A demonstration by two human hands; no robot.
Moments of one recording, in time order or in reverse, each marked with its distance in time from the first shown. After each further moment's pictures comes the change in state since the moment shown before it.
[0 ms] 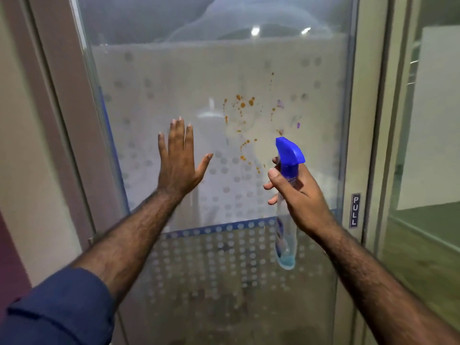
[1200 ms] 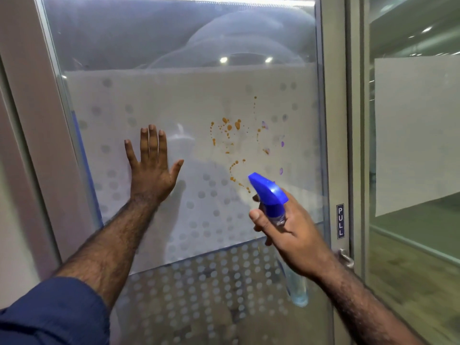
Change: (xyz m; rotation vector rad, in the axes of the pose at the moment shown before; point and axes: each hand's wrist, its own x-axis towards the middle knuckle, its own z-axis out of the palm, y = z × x) left_hand 0.051 -0.068 0.052 0.063 0.078 0.043; right_hand -0.031 -0.019 0.028 -0.403 -0.028 -0.186
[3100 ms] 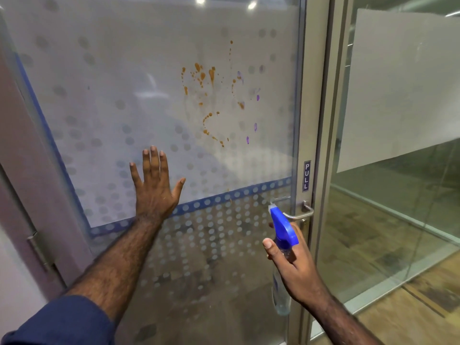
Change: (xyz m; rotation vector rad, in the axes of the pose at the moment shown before) left_hand -0.165 0.096 0.003 -0.092 -0.278 -0.053; right_hand -0.171 0.077 -0.009 0.030 0.124 0.286
